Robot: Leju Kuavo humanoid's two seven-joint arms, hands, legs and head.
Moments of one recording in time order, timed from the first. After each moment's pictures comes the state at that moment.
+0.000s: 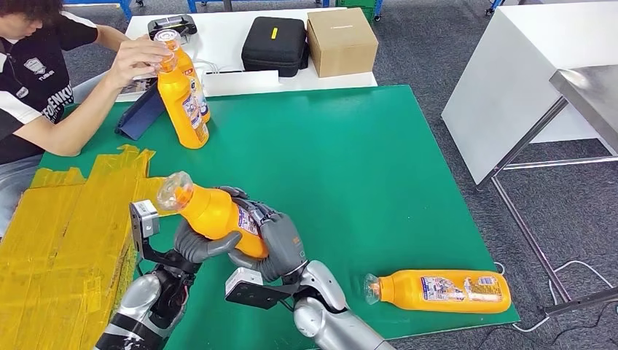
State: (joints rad) left arm -0.23 0.00 -0.39 -1.34 0.35 -0.25 -0.27; right arm -0.29 0.21 0.77 -1.05 0.63 -0.49 -0.35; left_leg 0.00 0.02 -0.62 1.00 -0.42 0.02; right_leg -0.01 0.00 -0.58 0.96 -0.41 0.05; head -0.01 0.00
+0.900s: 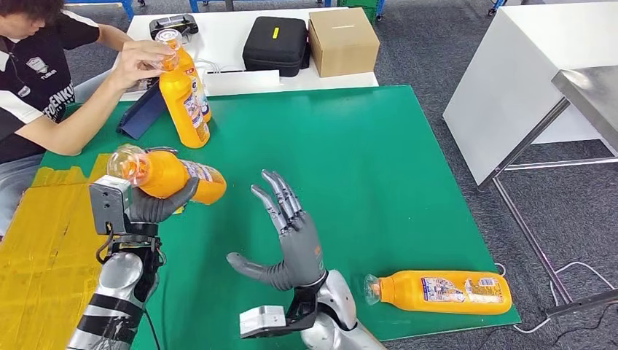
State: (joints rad) left arm -0.31 0.00 -0.24 -1.37 -0.05 0.22 -0.31; right arm -0.15 0.17 0.74 -1.39 0.68 -0.69 -0.47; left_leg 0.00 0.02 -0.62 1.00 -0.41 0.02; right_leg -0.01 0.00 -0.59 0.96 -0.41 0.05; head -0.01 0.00
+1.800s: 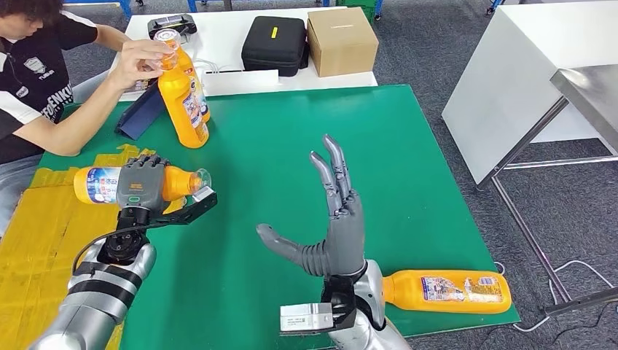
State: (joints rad) left arm -0.52 0.07 -0.26 -0.91 -1.56 0.35 0.25; right arm -0.12 0.12 0.66 -1.70 0.71 -0.66 -0.39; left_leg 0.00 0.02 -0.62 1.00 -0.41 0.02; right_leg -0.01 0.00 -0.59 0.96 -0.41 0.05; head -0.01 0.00
